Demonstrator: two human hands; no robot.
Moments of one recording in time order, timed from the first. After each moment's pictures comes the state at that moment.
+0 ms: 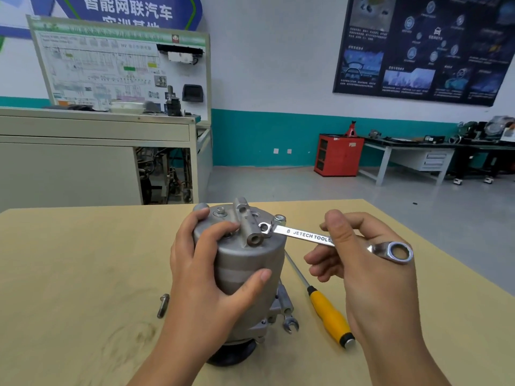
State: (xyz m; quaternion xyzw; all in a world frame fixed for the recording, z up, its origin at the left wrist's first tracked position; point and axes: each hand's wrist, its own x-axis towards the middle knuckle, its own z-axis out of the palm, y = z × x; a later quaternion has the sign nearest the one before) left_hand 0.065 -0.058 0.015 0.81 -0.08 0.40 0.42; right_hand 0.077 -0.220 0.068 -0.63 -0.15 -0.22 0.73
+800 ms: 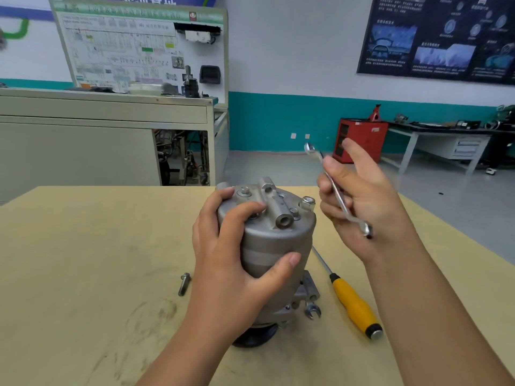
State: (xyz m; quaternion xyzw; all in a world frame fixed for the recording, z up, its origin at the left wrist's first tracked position) left_hand 0.065 -0.059 0.016 0.81 -0.07 0.41 0.42; right_hand 0.141 -0.202 0.089 -0.50 -0.19 0.00 0.84
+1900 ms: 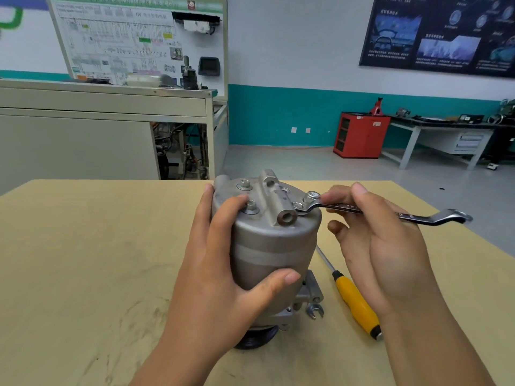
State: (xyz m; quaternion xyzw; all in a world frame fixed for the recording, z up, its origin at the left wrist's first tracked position) left_hand 0.061 -0.047 0.002 0.83 -0.08 0.39 0.40; right_hand 0.120 -0.207 0.048 -0.57 -0.19 -0.07 0.80
